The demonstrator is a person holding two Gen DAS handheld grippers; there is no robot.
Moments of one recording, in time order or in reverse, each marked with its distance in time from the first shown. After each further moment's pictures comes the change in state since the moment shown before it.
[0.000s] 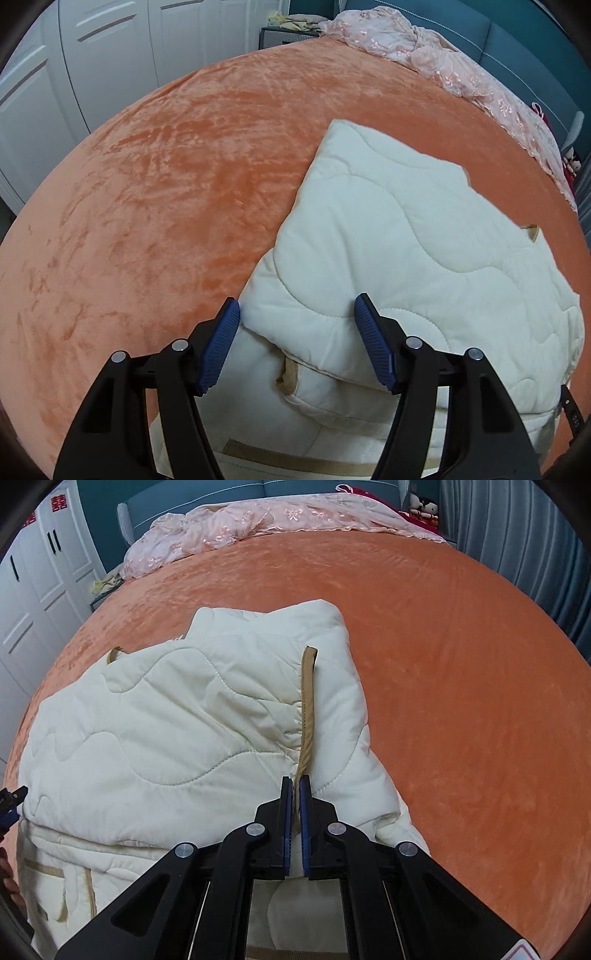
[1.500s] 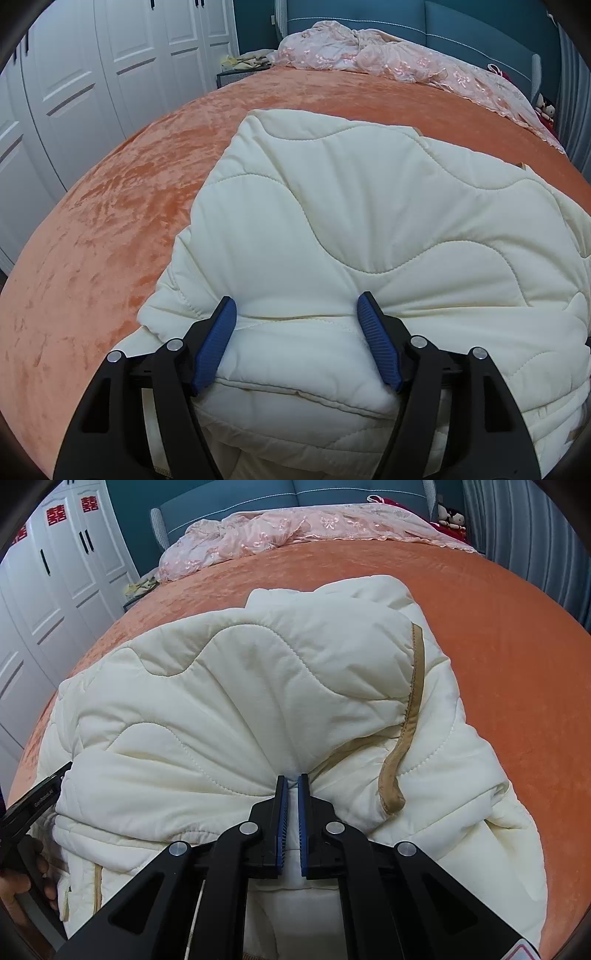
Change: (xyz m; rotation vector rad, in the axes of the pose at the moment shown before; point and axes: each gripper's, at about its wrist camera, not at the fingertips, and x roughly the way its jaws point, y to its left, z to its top) left arm 0.024 -0.061 -0.035 0.235 -0.172 0.024; right arm 0.023 0.038 -0.031 -0.033 -0.070 0.133
